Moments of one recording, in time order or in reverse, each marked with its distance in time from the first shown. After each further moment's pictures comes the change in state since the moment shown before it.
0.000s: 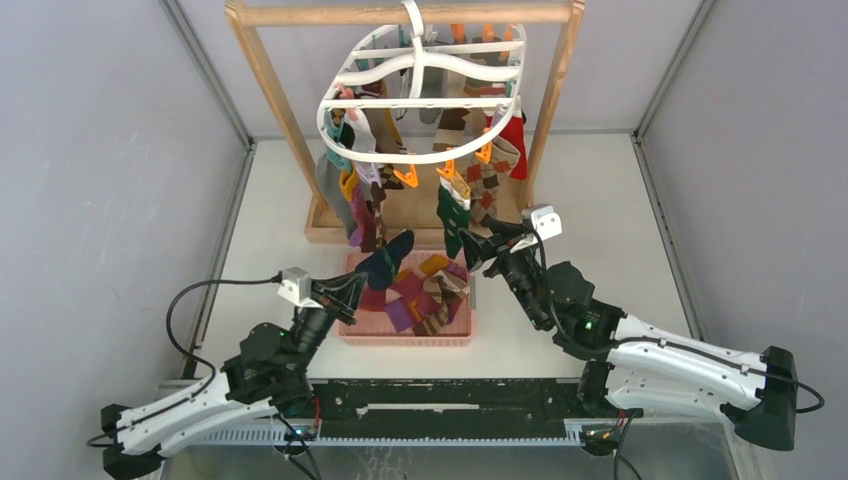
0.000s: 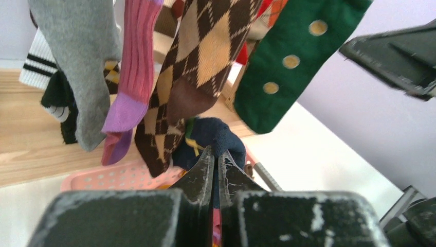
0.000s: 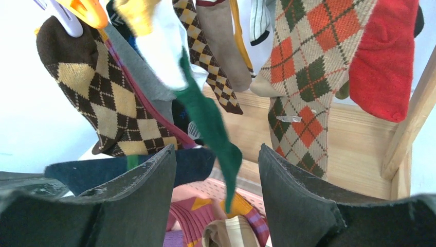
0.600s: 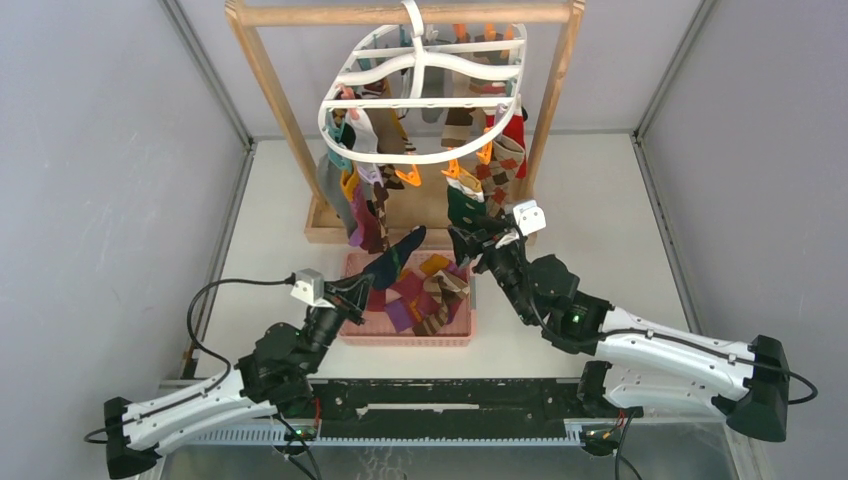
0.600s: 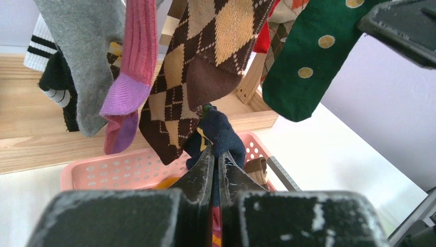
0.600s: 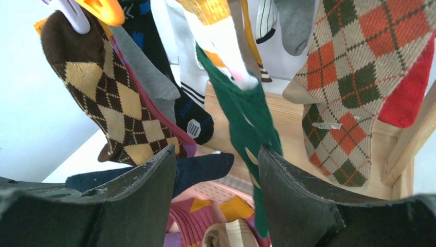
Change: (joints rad) left arm 0.000 0.089 -0.058 0.127 -0.029 0.003; right arm 0.008 0.095 0.068 0.004 -0.001 -0.031
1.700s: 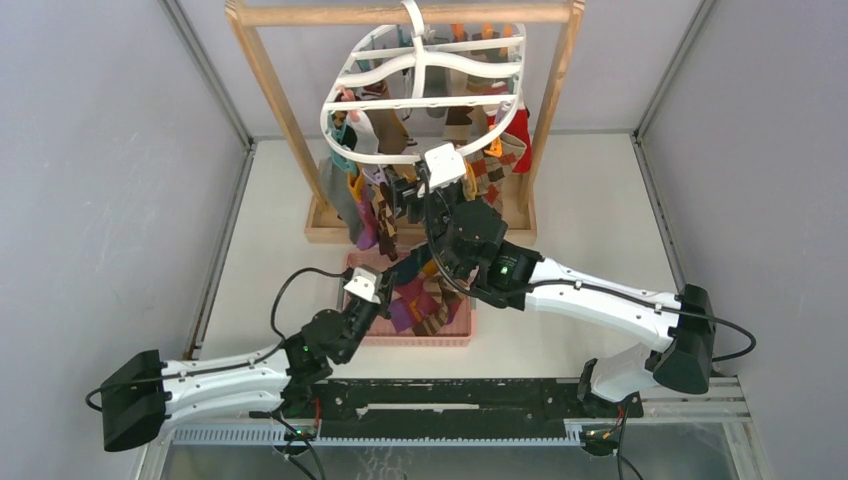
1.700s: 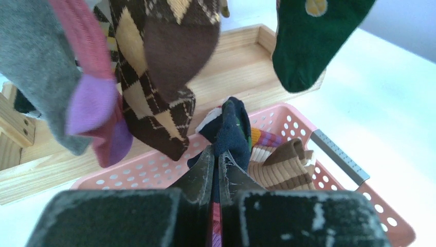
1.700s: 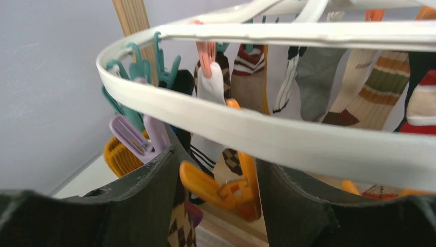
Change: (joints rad) left arm 0.000 0.537 0.004 0.401 -0.013 0.237; right arm 0.027 0.477 0.570 0.025 0.043 -0.245
